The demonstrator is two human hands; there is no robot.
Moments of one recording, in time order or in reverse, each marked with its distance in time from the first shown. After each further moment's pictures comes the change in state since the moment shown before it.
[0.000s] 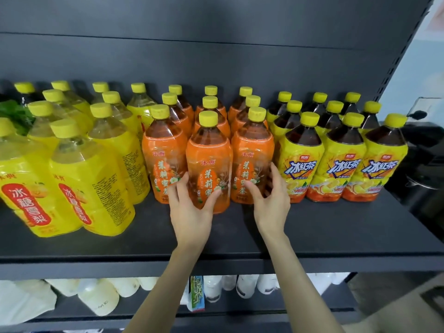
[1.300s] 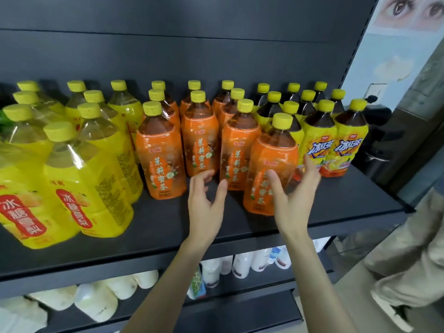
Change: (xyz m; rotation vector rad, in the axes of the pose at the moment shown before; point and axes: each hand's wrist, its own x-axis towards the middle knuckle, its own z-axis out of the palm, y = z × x) left_hand -0.009 0.013 -0.011 -0.393 -0.330 0.081; right_hand -0.043 -0.044 -0.057 0.053 0.209 -0.014
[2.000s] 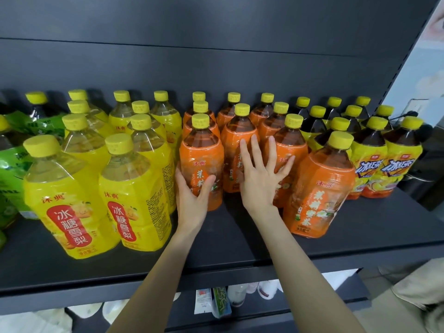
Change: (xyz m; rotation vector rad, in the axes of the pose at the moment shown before) left_hand 0.070 -0.040 -0.075 0.008 0.153 -0.182; right_hand 0.018 -0.021 0.151 -0.920 -0.043 -0.597
